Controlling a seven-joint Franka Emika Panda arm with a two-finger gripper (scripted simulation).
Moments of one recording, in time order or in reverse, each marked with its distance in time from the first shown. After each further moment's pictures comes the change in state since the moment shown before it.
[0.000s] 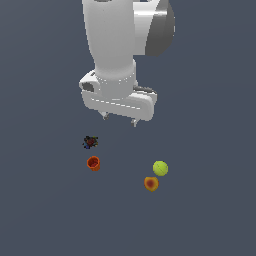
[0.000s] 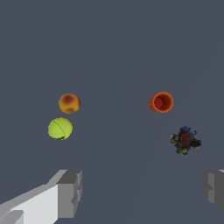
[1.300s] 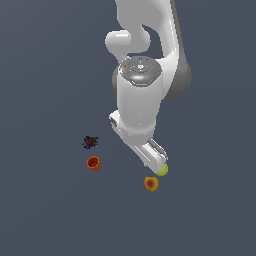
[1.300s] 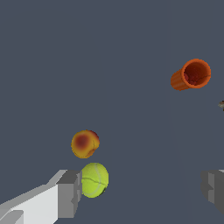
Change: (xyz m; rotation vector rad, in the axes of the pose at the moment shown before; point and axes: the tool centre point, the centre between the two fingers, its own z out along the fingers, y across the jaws) arm 0.051 -0.069 0.087 -0.008 -0.008 0.578
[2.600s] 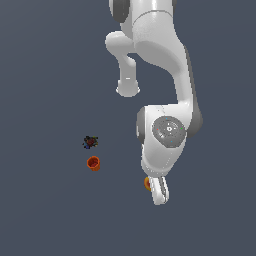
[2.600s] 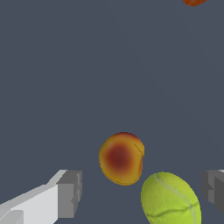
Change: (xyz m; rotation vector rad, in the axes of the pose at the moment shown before) arm -0.018 -0.070 0.106 -0.013 0.010 0.560
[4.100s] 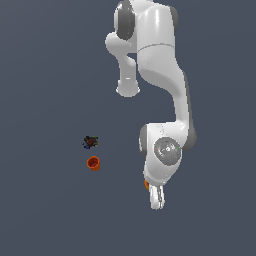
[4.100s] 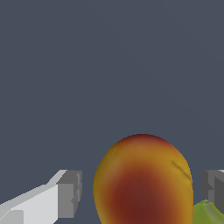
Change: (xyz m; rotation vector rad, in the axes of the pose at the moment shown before) arm -0.012 -0.005 0.074 -0.003 0.004 0.121
